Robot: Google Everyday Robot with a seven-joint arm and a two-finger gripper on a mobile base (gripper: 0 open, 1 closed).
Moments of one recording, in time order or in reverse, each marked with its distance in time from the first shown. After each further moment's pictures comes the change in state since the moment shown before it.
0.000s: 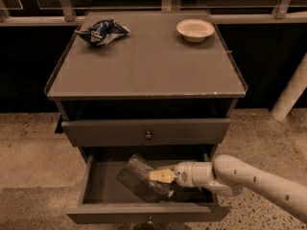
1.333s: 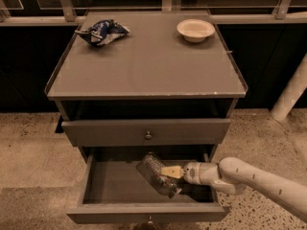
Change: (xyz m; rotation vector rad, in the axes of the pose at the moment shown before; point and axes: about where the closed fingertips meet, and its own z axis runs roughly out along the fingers) arm 0.018 -0.097 -0.001 0.090 -0.013 0.218
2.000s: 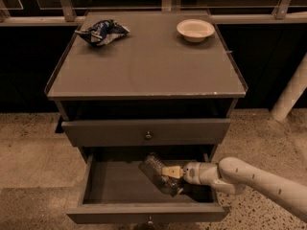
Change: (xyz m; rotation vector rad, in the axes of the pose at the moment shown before) arm 0.000 0.000 0.000 0.000 0.000 0.000
